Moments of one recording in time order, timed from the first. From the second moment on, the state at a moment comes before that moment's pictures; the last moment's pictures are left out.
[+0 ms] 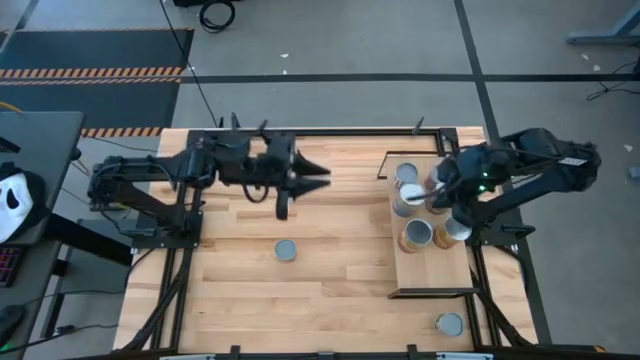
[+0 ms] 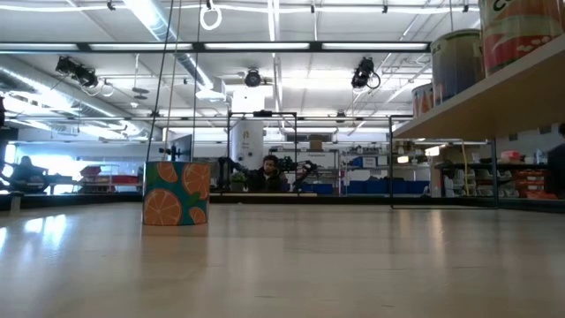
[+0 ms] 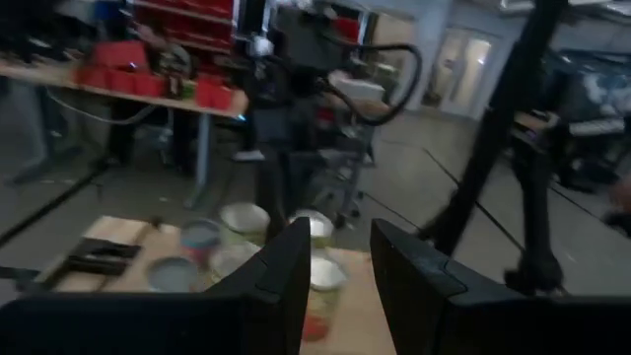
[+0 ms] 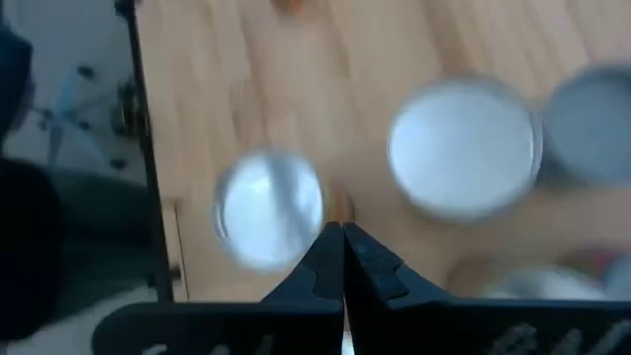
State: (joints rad) left arm -0.03 1.38 1.50 -0.12 0.00 -0.20; right arm 0.17 0.94 1.42 -1.44 -0.04 0.51
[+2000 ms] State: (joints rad) left arm -0.04 1.94 1.50 0.26 -0.11 -0.39; right arm 0.02 1.21 1.42 -1.50 0.11 0.39
